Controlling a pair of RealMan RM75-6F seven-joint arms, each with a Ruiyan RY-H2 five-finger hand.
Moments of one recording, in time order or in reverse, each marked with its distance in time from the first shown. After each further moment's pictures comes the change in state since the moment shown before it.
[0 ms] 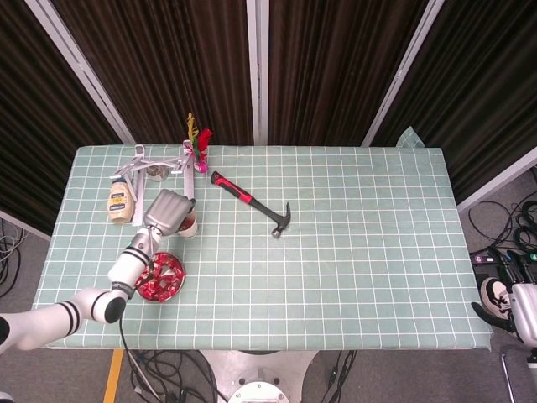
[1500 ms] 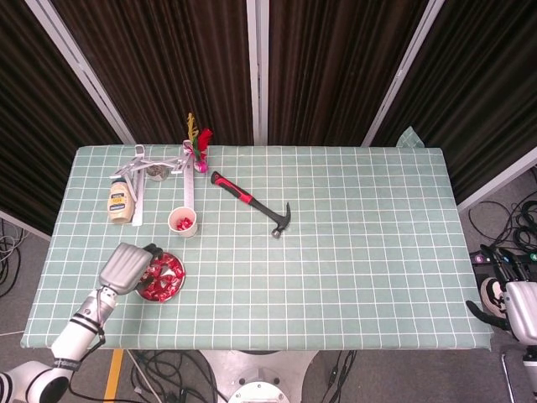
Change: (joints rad) left arm 0.334 0.193 0.225 -0.348 0.300 0.338 -0.192; right arm 0.011 0.001 0.000 -0.003 -0.028 0.003 0.005
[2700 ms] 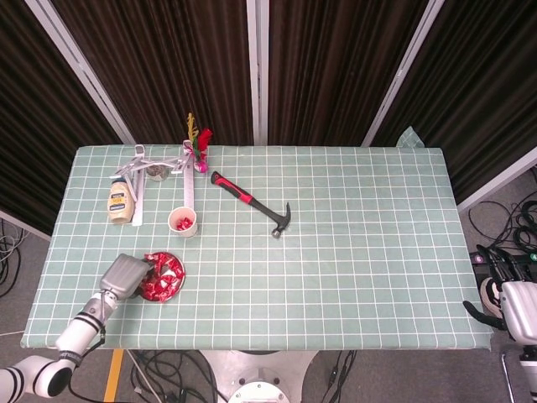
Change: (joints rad) left arm 0.016 -0.101 -0.004 0.226 -0.028 -0.198 0.002; right arm 0.005 0.001 -0.005 -0.019 -0.002 -0.005 -0.021
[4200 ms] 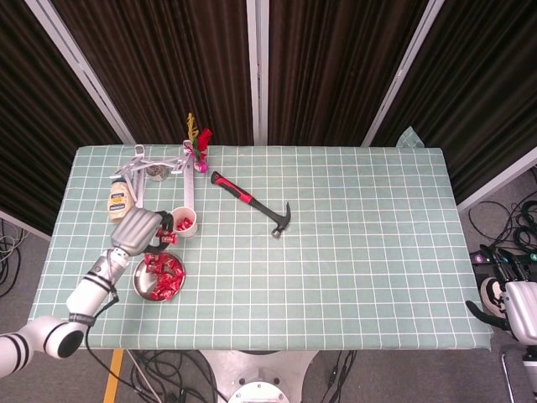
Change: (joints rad) left arm -0.135 0.073 -0.226 -0.054 0.012 -0.032 -0.255; right arm -0.001 0.002 0.001 0.010 0.006 0.001 0.015
